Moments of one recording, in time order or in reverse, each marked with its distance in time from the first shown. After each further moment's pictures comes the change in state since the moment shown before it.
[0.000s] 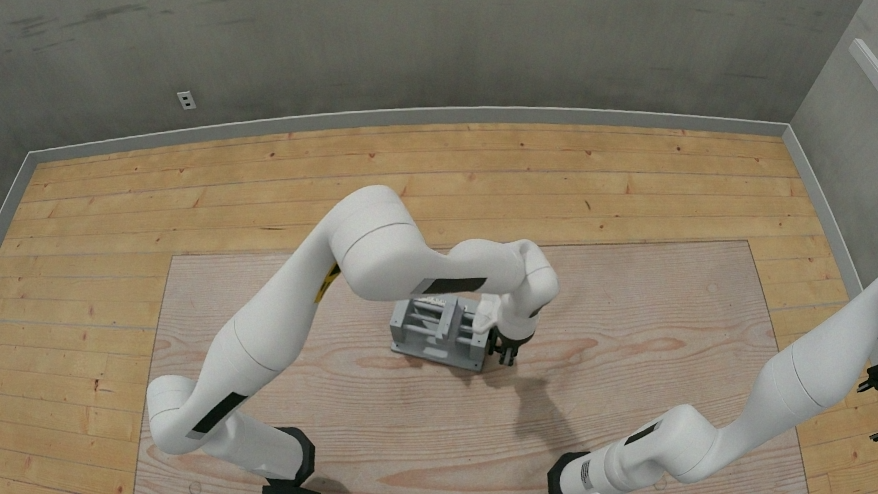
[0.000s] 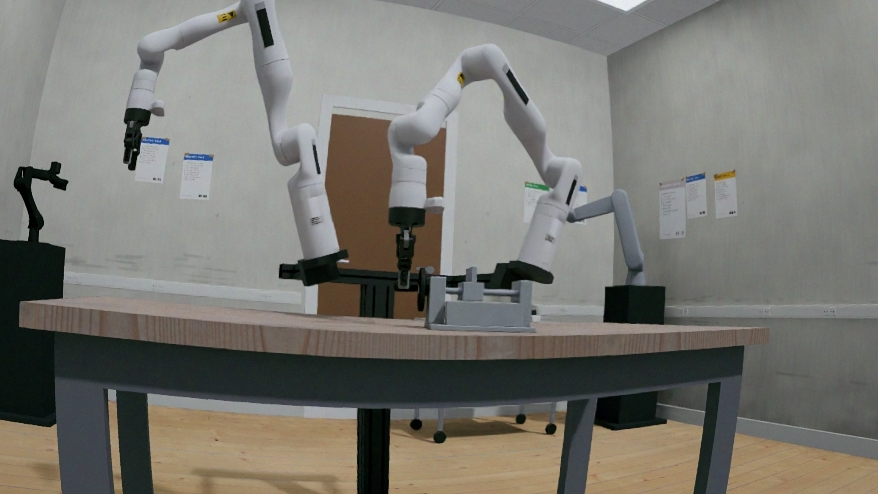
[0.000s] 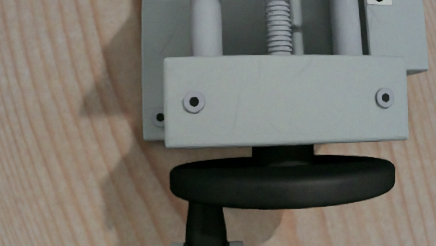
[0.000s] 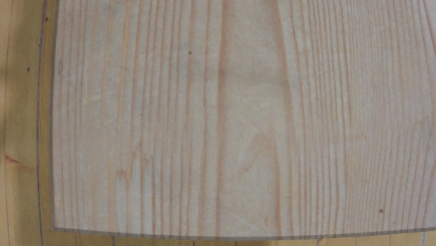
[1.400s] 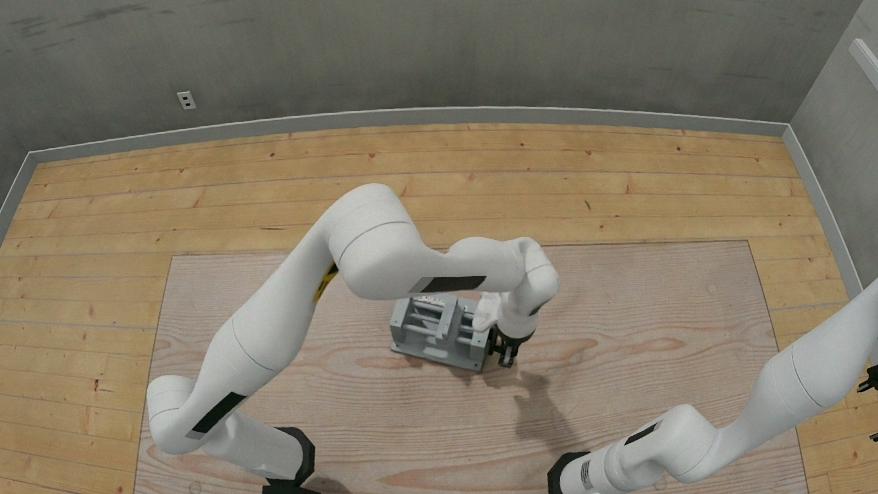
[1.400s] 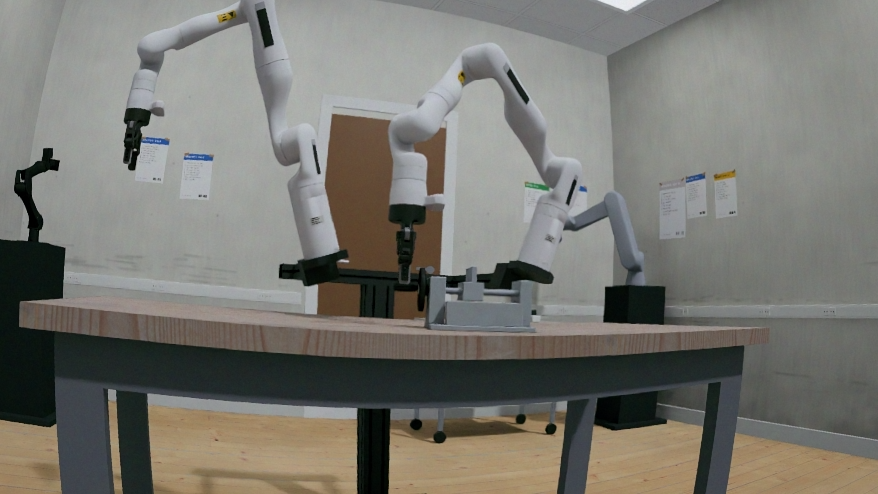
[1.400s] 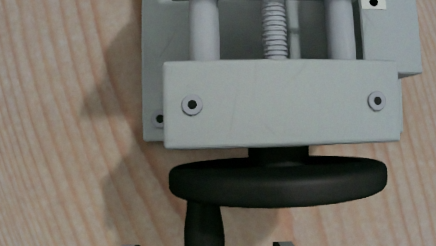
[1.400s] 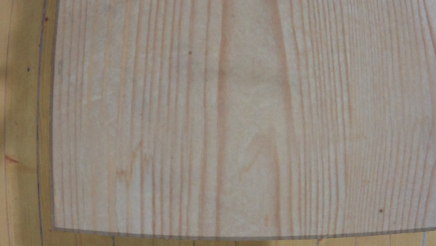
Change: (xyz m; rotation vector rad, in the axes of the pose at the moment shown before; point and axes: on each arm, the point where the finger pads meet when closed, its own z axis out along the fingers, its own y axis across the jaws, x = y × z) left arm 0.001 0.001 -0.006 -0.001 0.000 -0.001; right arm 0.000 0.000 0.000 0.000 0.000 0.000
